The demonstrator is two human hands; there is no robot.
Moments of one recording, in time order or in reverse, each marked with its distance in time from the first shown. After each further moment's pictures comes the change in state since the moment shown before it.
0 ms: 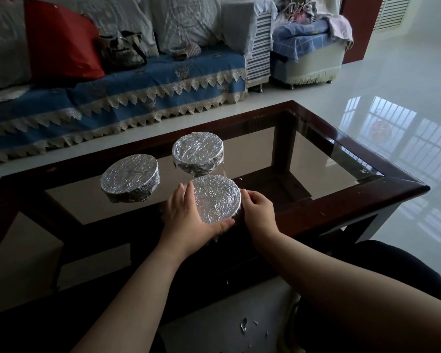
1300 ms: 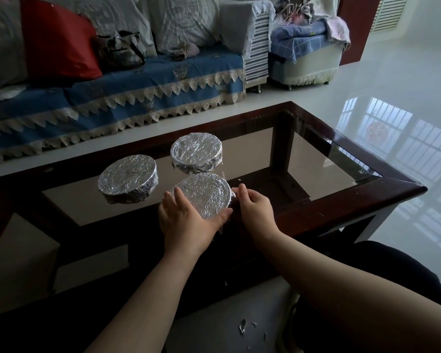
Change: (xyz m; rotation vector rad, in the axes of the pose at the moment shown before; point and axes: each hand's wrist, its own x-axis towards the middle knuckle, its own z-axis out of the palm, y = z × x) left_hand -0.005 0.017 0.010 0.019 0.166 -0.231; right_hand 0.003 -0.006 0.000 -0.209 -0.041 -0.103
